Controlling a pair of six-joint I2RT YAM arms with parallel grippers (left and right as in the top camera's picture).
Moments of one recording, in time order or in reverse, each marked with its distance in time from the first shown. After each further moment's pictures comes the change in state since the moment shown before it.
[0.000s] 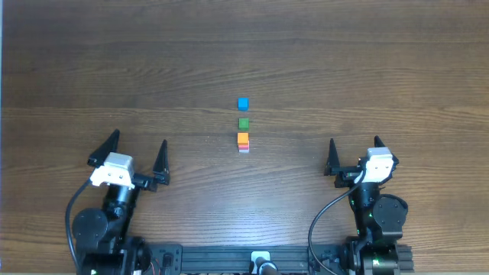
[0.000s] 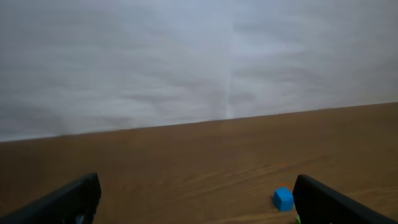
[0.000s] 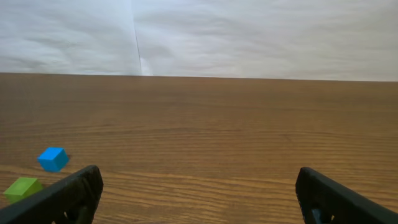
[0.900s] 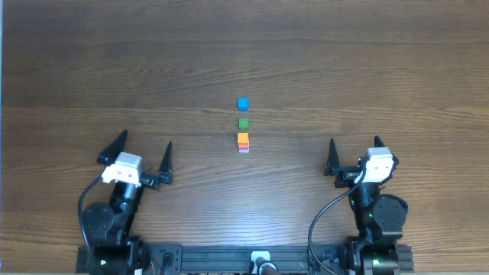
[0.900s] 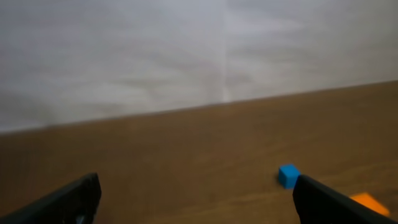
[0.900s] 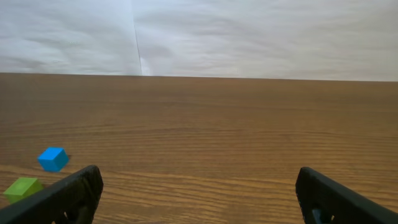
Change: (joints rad) left arm 0.073 -0.005 -0.156 0.141 0.111 0.042; right arm 0.000 0.000 0.000 0.000 0.000 0.000
